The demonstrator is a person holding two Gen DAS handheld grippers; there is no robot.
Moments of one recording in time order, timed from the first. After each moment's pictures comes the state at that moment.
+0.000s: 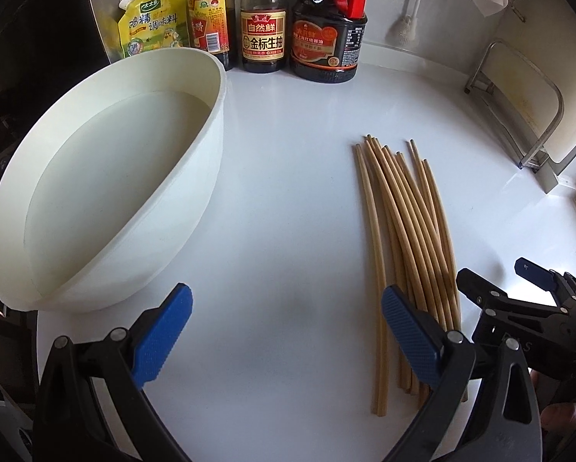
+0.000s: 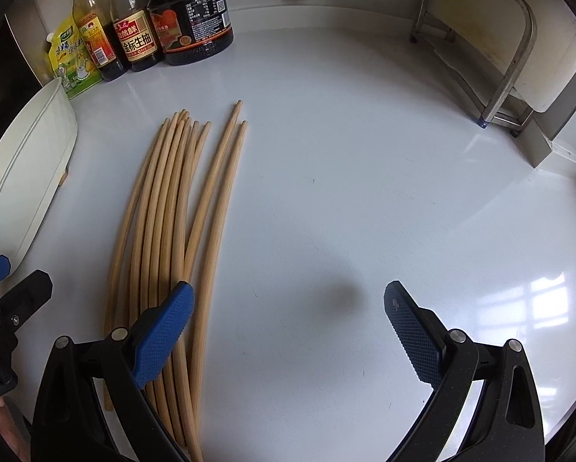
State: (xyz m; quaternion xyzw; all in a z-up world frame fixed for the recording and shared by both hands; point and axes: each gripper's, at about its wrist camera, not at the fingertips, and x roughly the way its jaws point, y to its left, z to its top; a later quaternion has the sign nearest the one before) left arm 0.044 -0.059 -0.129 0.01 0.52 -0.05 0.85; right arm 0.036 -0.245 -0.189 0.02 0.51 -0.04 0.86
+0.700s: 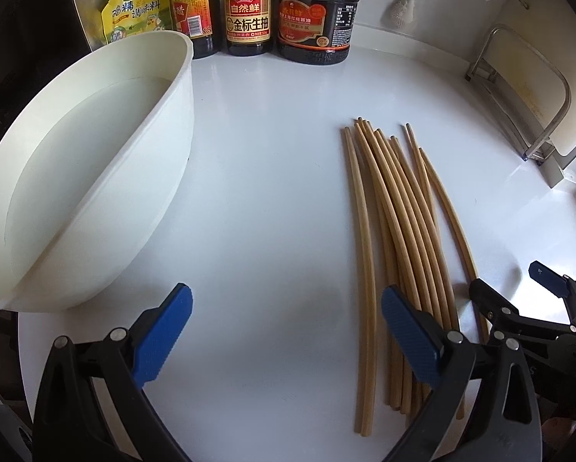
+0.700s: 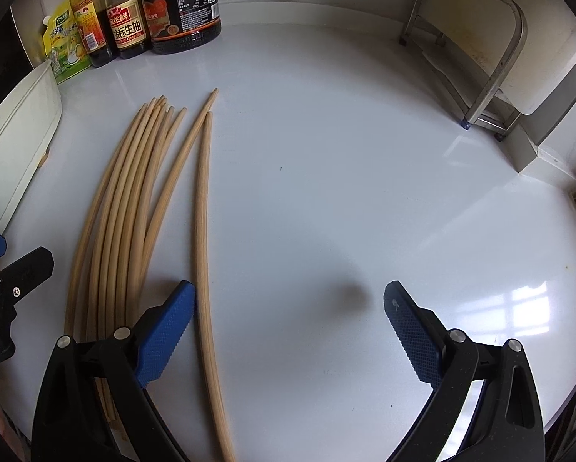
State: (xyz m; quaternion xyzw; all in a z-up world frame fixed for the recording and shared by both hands) left arm 0.058 -0.076 -0.149 0.01 0.54 -0.05 0.84; right arm 0.027 -0.258 -0.195 -0.01 0.50 -0.06 0.86
